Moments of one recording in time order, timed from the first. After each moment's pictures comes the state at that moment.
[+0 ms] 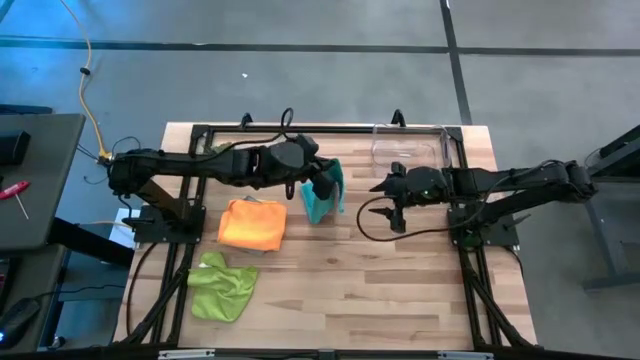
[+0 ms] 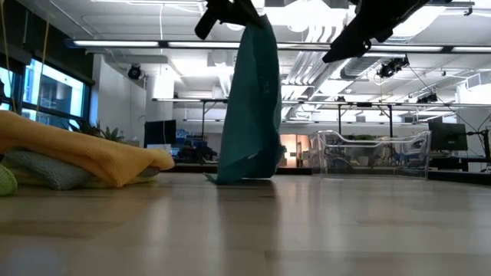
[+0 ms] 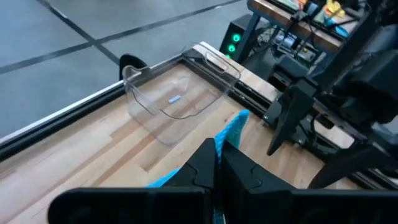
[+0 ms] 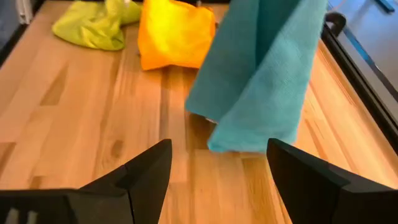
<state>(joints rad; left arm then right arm) 0.17 1.53 1.37 -0.31 -0.39 -0.50 0.02 1.03 0.81 -0.37 0.10 0.00</state>
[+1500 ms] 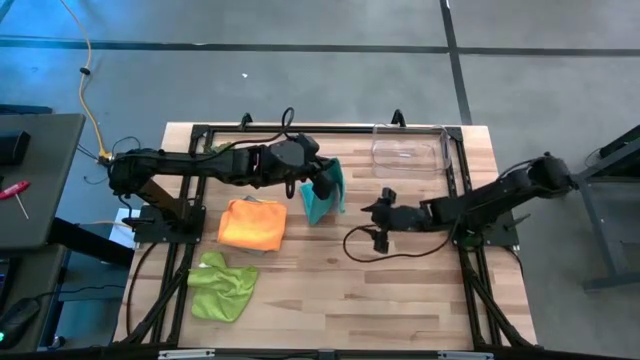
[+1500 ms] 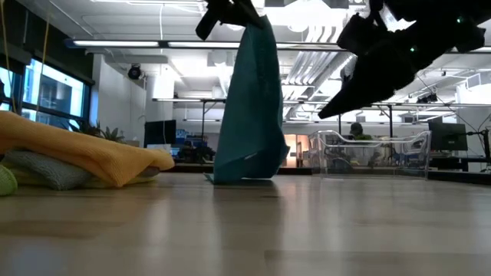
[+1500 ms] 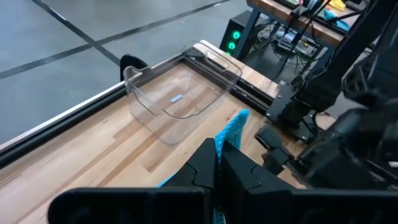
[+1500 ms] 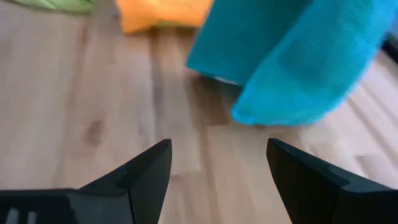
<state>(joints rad) 0.17 1.54 1.37 -0.31 -0.38 -0.47 0.21 1.29 0.54 0.12 0.38 0.15</state>
